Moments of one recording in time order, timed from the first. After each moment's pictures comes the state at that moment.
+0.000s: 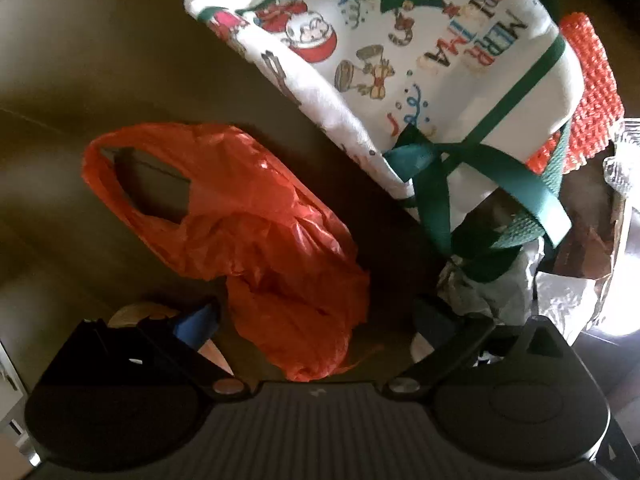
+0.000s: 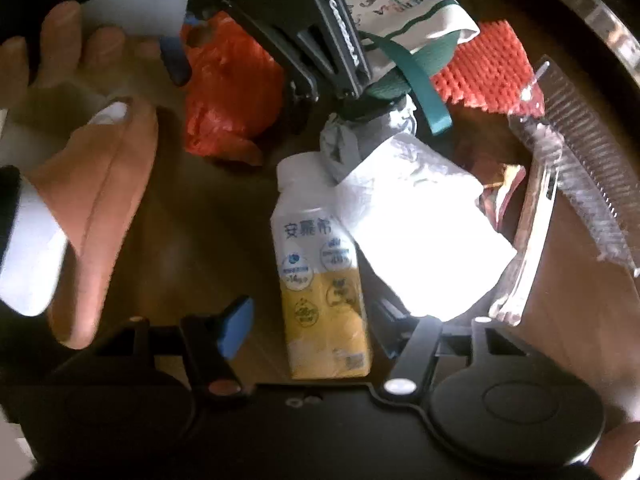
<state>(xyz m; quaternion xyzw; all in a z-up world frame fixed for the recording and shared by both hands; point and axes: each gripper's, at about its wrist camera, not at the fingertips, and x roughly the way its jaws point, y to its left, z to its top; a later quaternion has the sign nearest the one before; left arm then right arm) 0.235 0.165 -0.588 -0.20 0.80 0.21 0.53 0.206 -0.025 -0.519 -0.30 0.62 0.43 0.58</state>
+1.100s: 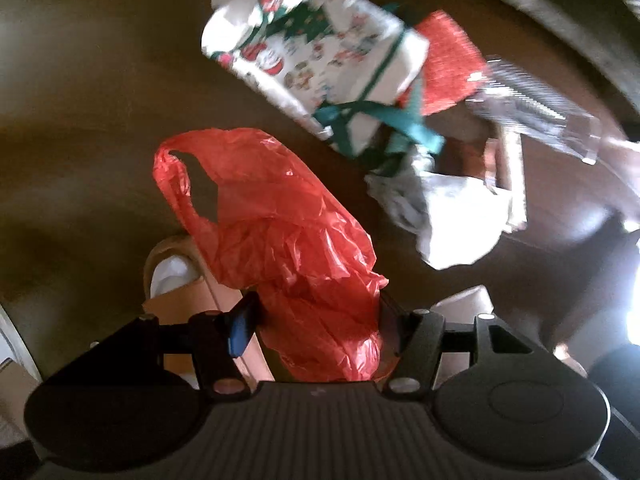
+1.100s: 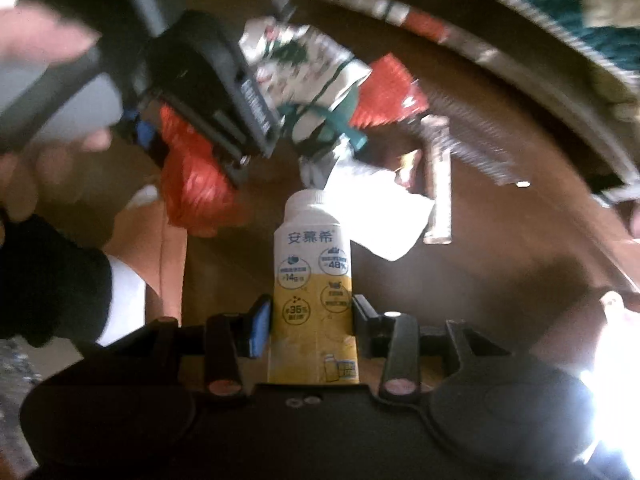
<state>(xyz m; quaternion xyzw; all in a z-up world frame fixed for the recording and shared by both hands) 0.220 0.108 -0.446 -0.19 0.79 0.16 0.57 0.210 -0.058 -0.366 -0.20 0.66 0.31 0.65</state>
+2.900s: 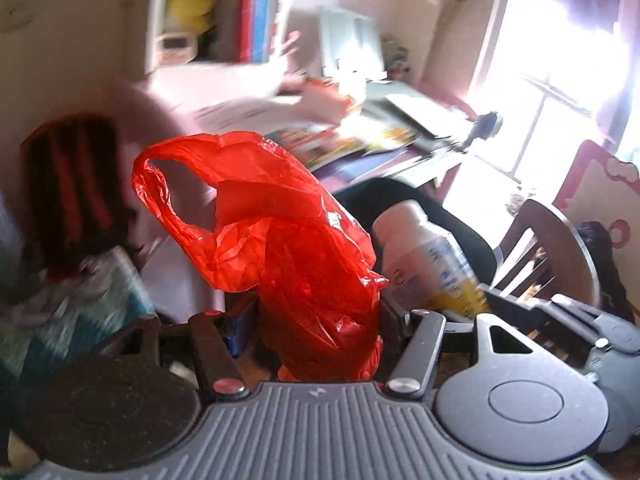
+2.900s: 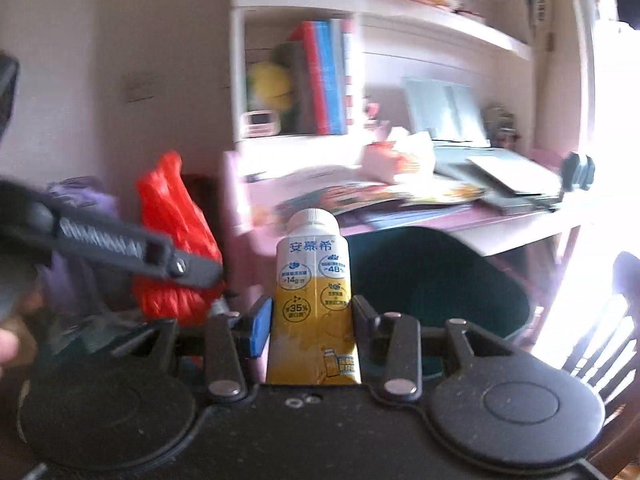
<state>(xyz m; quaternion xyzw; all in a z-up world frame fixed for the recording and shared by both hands) 0.263 -0.326 0.186 0.01 0.35 -0.29 0.89 0.172 -0.477 0.158 0.02 0.21 -0.04 0.98</state>
